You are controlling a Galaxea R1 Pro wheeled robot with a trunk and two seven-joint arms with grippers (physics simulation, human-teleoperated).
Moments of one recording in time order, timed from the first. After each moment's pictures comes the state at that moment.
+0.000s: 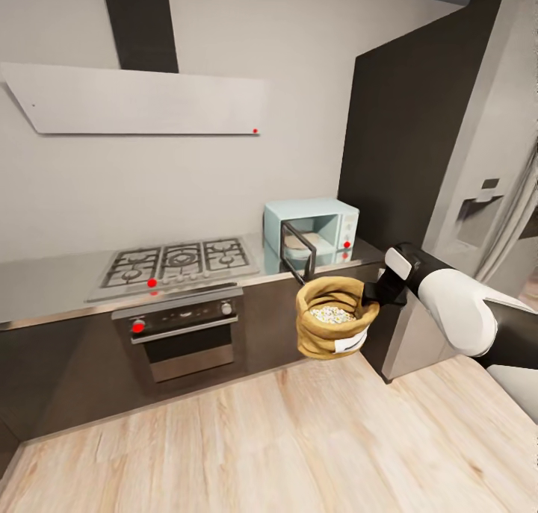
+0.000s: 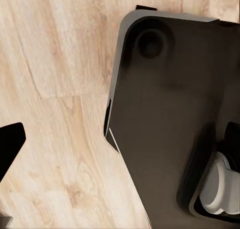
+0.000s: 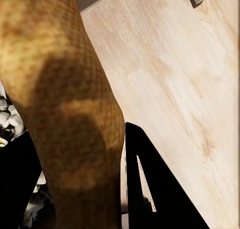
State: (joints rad) left arm -0.02 0.02 0.16 -0.11 0.01 0.00 0.06; right arm -1.46 -0.11 -0.25 -0.06 0.01 1.02 -0.16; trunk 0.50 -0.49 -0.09
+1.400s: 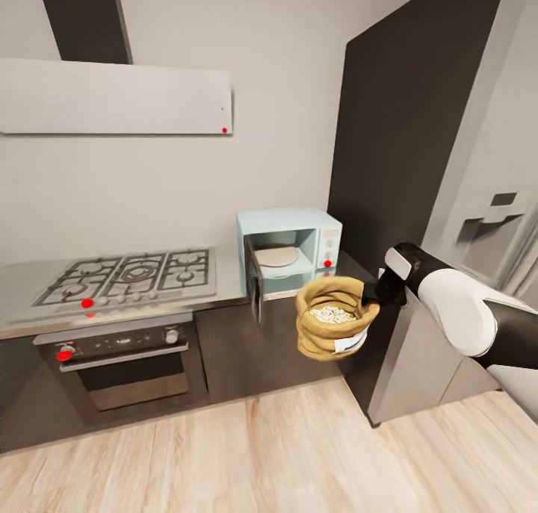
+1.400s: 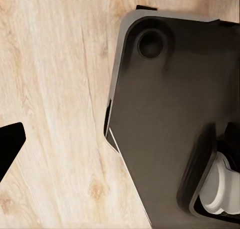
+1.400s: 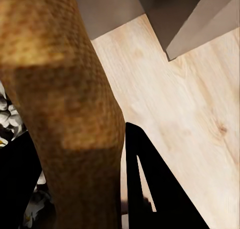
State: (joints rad) left arm -0.02 0.02 0.16 -0.11 0.01 0.00 0.06; right arm -1.46 -0.11 -0.25 -0.06 0.01 1.02 -0.16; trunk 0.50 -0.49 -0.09
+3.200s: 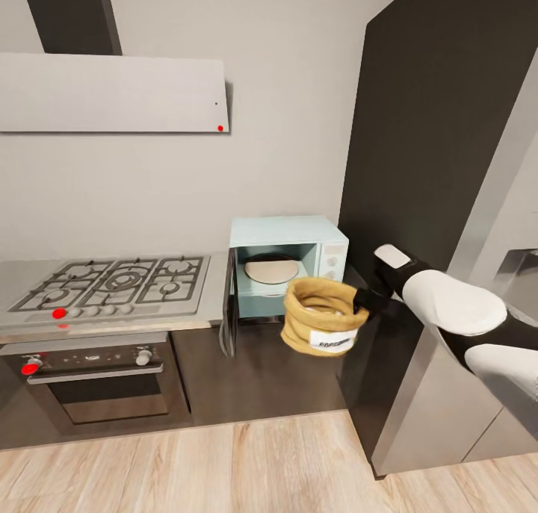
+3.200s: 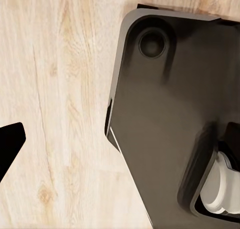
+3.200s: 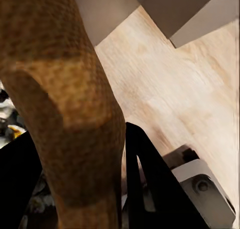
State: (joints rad) left arm -0.02 0.02 0.16 -0.11 0.01 0.00 0.06; right arm -1.46 -0.04 -0.94 -0.06 -0.01 0.91 -0.84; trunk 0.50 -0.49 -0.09
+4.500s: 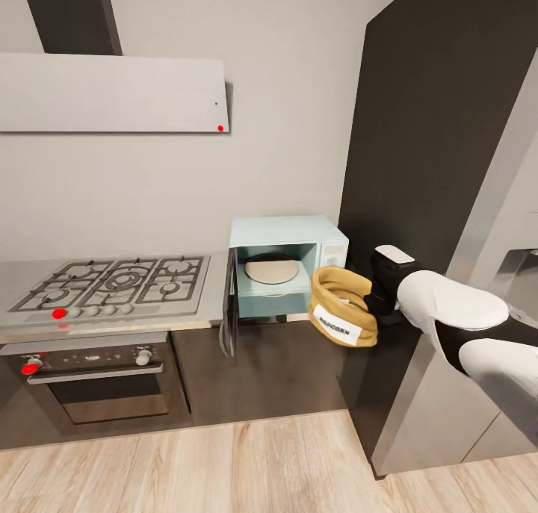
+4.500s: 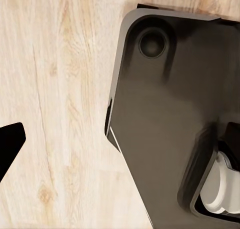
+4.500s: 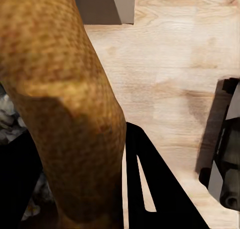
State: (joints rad) left arm -0.02 0.02 0.16 -0.11 0.01 0.00 0.06; right arm -1.46 -0.02 -1.15 -0.06 -0.21 0.14 -1.27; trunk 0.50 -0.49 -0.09
